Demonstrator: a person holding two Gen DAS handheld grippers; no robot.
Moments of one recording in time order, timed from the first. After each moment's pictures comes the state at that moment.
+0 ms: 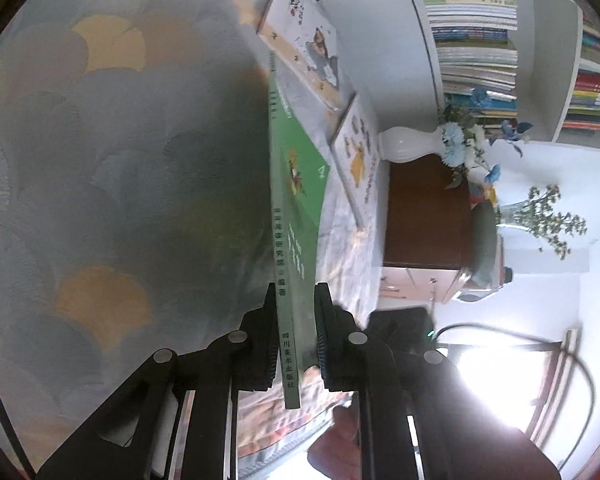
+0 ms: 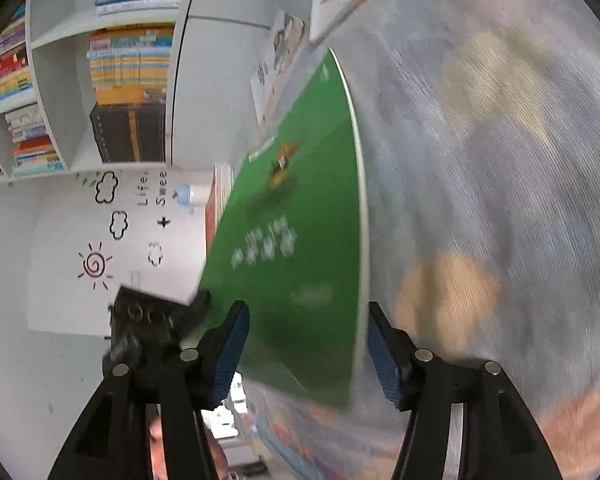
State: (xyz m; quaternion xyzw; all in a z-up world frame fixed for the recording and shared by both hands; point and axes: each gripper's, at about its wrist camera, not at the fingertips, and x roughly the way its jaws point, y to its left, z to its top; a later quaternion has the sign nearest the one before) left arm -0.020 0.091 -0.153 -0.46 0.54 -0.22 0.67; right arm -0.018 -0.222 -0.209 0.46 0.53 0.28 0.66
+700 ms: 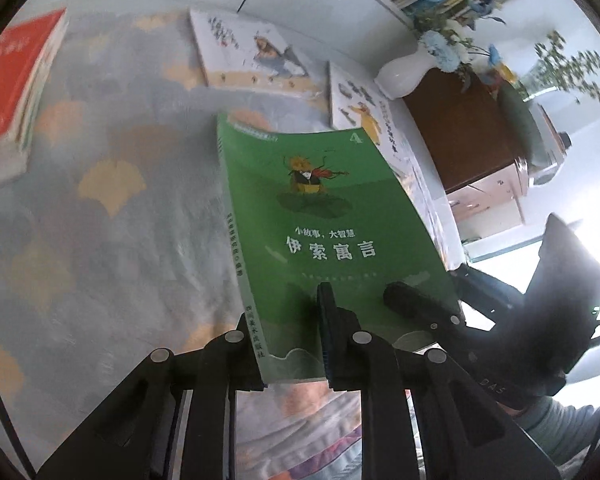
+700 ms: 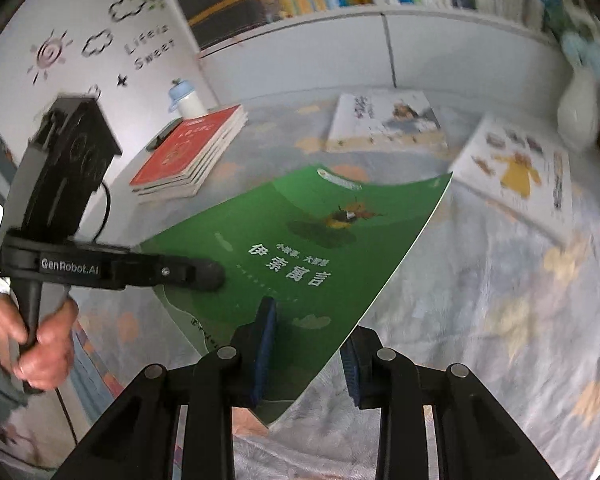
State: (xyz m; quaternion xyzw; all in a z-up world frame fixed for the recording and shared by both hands) left arm -0.013 0.100 -0.100 -0.18 0.55 -0.26 0.77; right arm -0.042 -0.114 -0.094 0.00 0.46 0.27 0.85
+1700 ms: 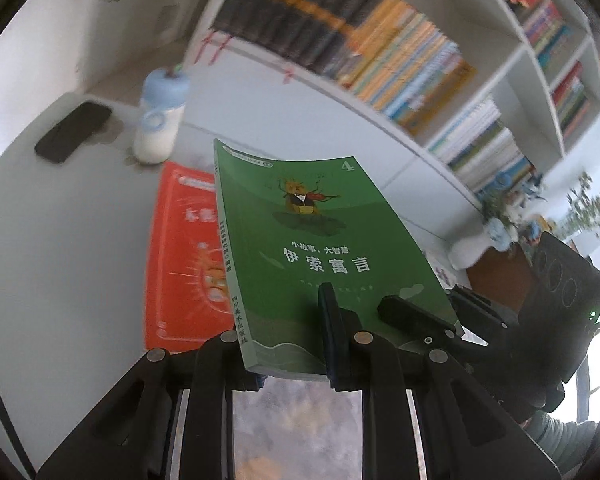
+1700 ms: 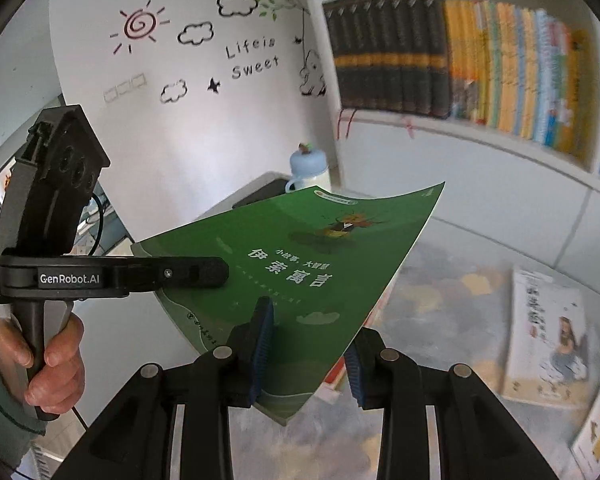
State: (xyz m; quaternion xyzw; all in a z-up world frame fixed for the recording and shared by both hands) left arm 0.047 0.367 -0.035 -0.26 0.41 -0.10 0.87; right arm 0.085 0.160 -0.007 -0.06 0.35 0.41 0.84
